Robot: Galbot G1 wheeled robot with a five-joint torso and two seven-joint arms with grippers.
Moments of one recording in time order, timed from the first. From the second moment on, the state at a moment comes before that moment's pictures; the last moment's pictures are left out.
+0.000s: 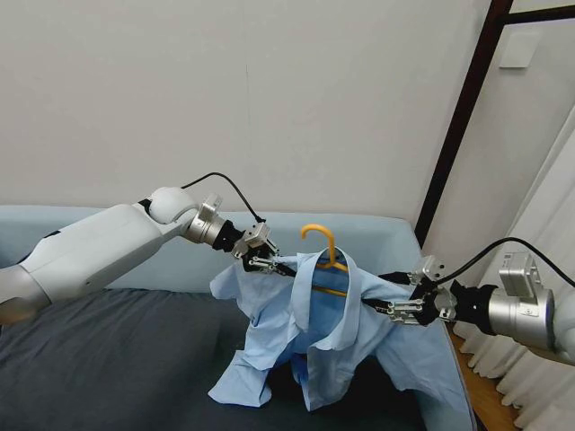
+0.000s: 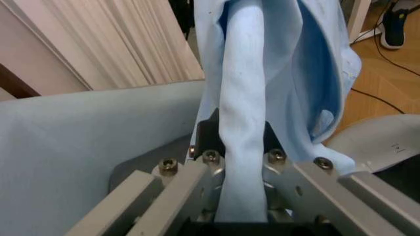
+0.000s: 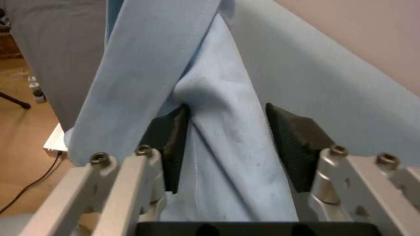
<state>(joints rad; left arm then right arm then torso) -0.35 -0.84 0.89 -1.26 -0.92 -0.10 1.26 -0.71 0.04 0.11 2.27 1.22 -0.41 -0.19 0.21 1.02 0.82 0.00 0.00</state>
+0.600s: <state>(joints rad) -0.35 -0.83 0.89 -1.25 -0.92 -0.12 1.23 -0.72 0.07 0.09 2.27 1.19 -0.35 -0.22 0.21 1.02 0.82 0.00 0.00</state>
